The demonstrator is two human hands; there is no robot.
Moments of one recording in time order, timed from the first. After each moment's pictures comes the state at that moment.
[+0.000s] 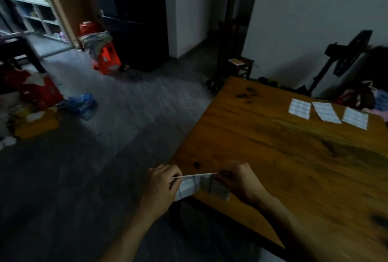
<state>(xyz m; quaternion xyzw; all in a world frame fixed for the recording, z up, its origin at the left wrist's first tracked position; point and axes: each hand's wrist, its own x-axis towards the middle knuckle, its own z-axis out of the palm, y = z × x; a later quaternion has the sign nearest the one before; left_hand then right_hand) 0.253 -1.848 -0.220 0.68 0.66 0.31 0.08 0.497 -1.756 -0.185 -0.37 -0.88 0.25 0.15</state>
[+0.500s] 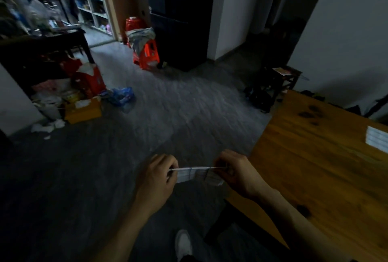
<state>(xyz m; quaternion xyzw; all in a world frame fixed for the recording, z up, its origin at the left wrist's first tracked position) 0.008 -1.874 -0.194 0.60 0.72 0.34 0.04 0.226 -1.732 -0.171 -0.25 -0.93 0.22 0.17</state>
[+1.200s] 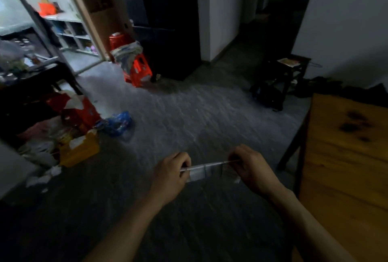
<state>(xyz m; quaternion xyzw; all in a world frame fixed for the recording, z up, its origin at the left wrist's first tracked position) -0.147 -1.592 -0.188 0.67 0.69 0.27 0.10 0.094 -1.497 -0.187 -0.37 -0.87 0.23 0.23</state>
